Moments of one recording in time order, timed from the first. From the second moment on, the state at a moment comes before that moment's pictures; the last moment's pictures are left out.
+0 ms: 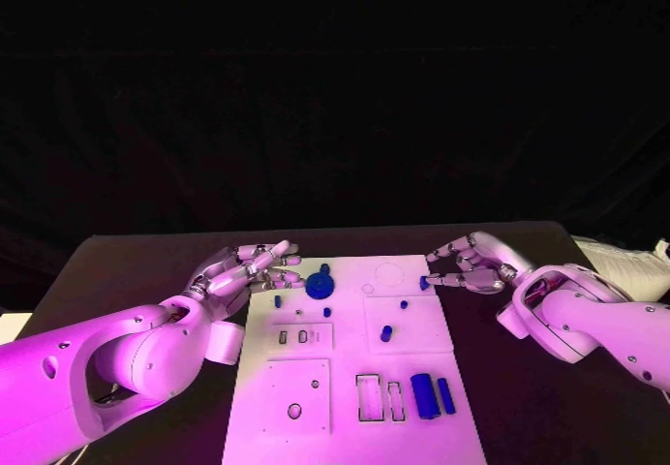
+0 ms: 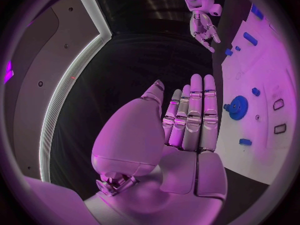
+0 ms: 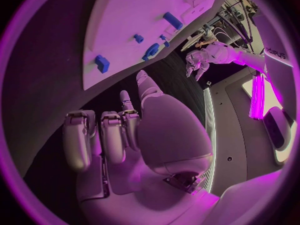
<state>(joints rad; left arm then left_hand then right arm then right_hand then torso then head) 1.17 -1.00 0.00 1.78 0.08 -0.29 0.40 1.42 0.00 0.06 0.20 0.14 0.99 0.21 0.09 0.07 1.10 0.15 0.09 0.08 1.22 0.09 0.21 0.28 0.17 1.05 0.19 0.30 0.12 1.16 -1.02 0.02 1.52 -1.07 -0.44 0.12 1.41 -0.04 0.01 0.09 0.20 0.99 0.15 0.07 0.10 1.47 0.06 1.45 1.31 1.47 -0.01 1.56 1.31 0.05 1.46 0.09 1.51 1.31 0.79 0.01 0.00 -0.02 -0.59</state>
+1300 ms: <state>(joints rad) 1.17 -0.98 0.00 1.76 0.08 -0.28 0.40 1.42 0.00 0.06 0.20 0.14 0.99 0.21 0.09 0.07 1.10 0.15 0.08 0.08 1.22 0.09 0.20 0.28 0.17 1.05 0.19 0.30 0.11 1.11 -0.92 0.02 1.36 -1.04 -0.44 0.12 1.42 -0.02 0.03 0.06 0.18 1.01 0.14 0.07 0.10 1.47 0.06 1.45 1.31 1.47 -0.01 1.56 1.31 0.04 1.46 0.09 1.51 1.31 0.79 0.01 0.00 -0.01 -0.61</state>
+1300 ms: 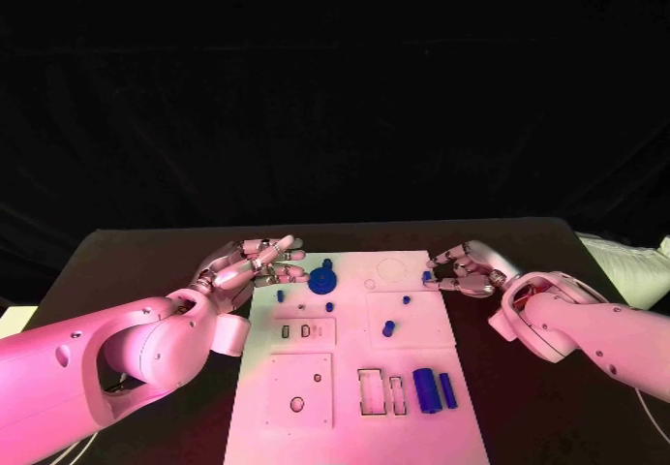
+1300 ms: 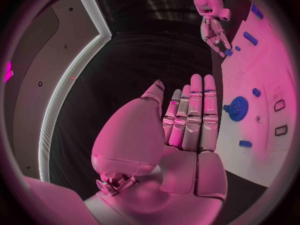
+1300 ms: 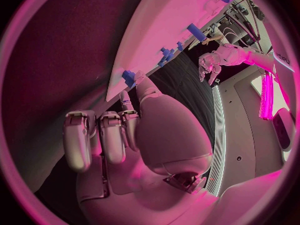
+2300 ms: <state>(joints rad) 1.17 -0.99 0.00 1.75 0.08 -0.28 0.39 1.42 0.00 0.06 0.20 0.14 0.99 0.21 0.08 0.07 1.10 0.15 0.08 0.08 1.22 0.09 0.20 0.28 0.17 1.05 0.19 0.30 0.11 1.11 -0.90 0.02 1.35 -1.06 -0.42 0.11 1.43 0.00 0.06 0.03 0.18 1.04 0.13 0.07 0.10 1.46 0.05 1.46 1.31 1.47 -0.02 1.56 1.31 0.04 1.47 0.09 1.51 1.31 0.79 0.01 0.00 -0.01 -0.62</state>
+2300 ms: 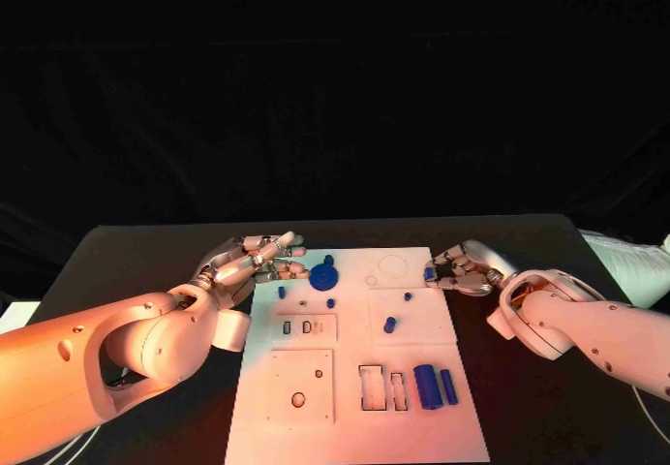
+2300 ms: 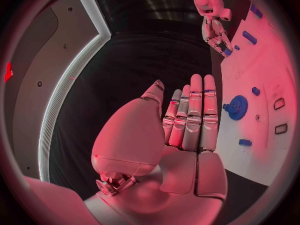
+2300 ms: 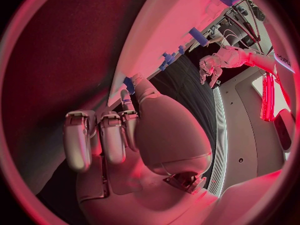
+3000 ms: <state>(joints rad) 1.17 -0.99 0.00 1.75 0.08 -0.28 0.39 1.42 0.00 0.06 0.20 0.14 0.98 0.22 0.08 0.07 1.10 0.15 0.08 0.08 1.22 0.09 0.20 0.29 0.17 1.05 0.19 0.30 0.11 1.11 -0.89 0.02 1.35 -1.06 -0.42 0.10 1.43 0.00 0.07 0.03 0.18 1.05 0.13 0.07 0.10 1.47 0.05 1.46 1.31 1.47 -0.02 1.56 1.31 0.03 1.47 0.09 1.52 1.31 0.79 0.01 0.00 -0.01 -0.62</state>
